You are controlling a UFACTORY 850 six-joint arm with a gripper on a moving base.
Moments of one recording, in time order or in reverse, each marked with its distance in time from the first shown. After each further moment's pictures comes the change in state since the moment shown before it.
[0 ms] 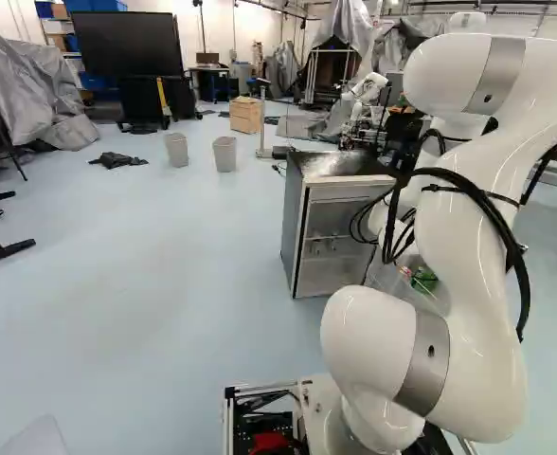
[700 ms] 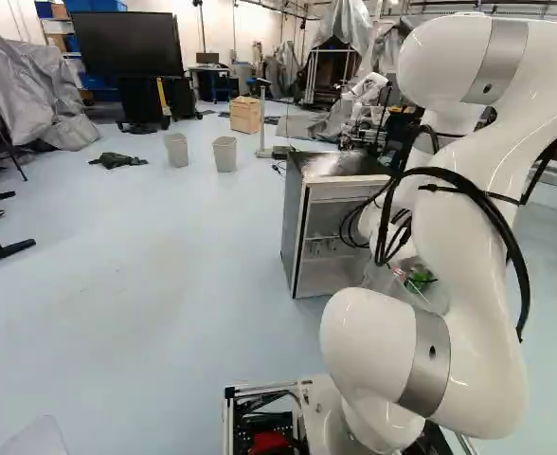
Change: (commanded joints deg) arm 3.9 4.4 6.7 -0.1 5.0 0.0
